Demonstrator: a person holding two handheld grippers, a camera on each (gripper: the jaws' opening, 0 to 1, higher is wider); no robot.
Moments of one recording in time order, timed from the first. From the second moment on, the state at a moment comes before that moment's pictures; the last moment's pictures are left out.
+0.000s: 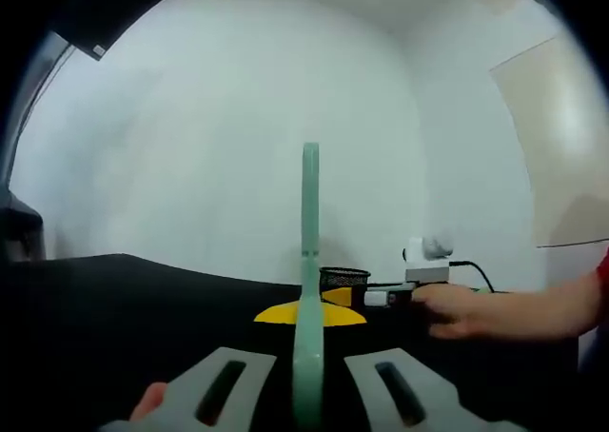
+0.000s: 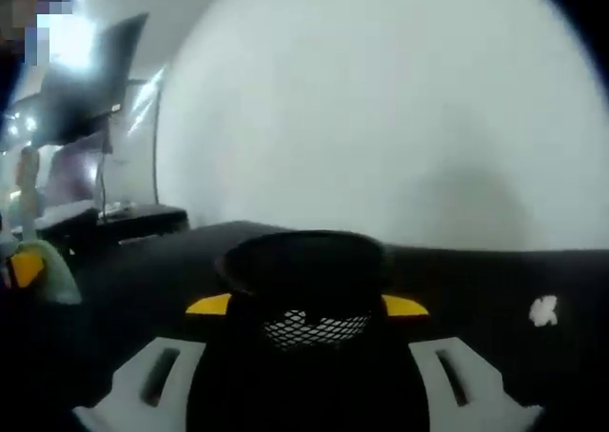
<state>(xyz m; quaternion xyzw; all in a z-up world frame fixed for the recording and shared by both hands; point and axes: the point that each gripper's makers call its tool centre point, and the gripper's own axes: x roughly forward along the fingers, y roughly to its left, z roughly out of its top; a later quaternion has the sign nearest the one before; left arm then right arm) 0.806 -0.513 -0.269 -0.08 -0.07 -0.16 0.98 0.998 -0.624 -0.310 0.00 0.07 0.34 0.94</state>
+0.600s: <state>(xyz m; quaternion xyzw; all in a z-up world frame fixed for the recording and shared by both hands) 0.806 -0.514 -0.269 -0.09 -0.07 -0.17 0.98 0.951 -0.688 -0.288 0.06 0.09 0.36 0.93</state>
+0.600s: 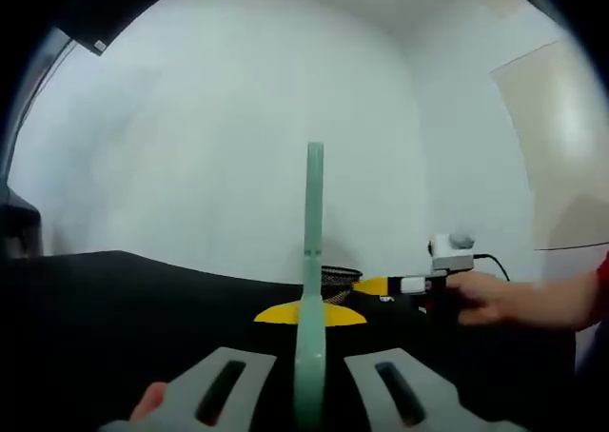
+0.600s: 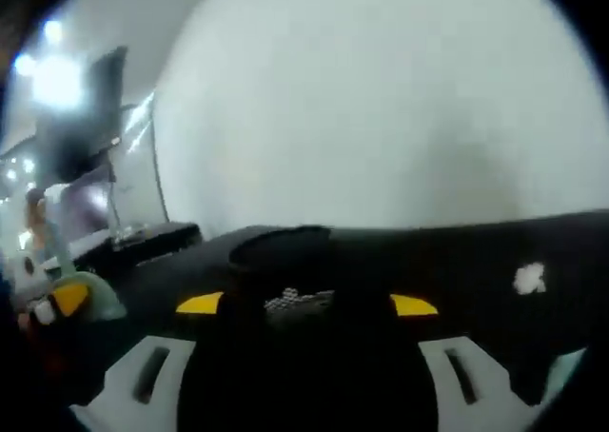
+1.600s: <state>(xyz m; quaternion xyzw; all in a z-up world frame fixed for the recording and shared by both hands) 0.866 -0.674 -0.160 0.00 -0.12 -0.34 0.93 0.830 -0.997 -0.322 0.55 0.08 0.03 0.83</state>
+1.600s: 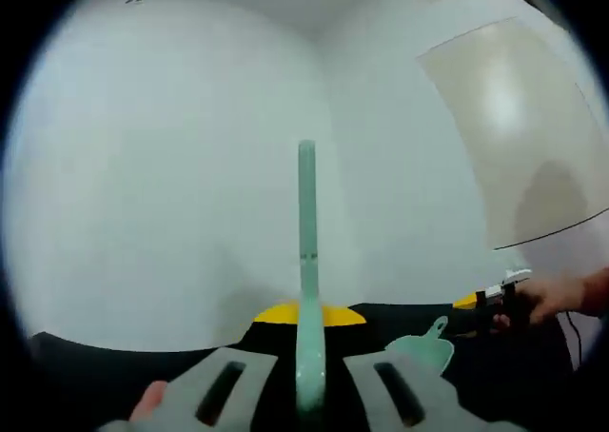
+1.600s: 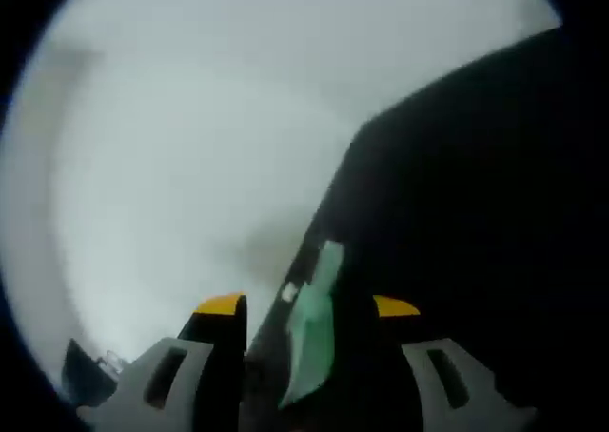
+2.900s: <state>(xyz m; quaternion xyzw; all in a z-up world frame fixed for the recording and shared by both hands) 1.017 -0.815 -0.200 0.06 -0.13 -0.35 0.92 0.876 -1.014 -0.324 0.60 -0.13 -0.15 0.77</state>
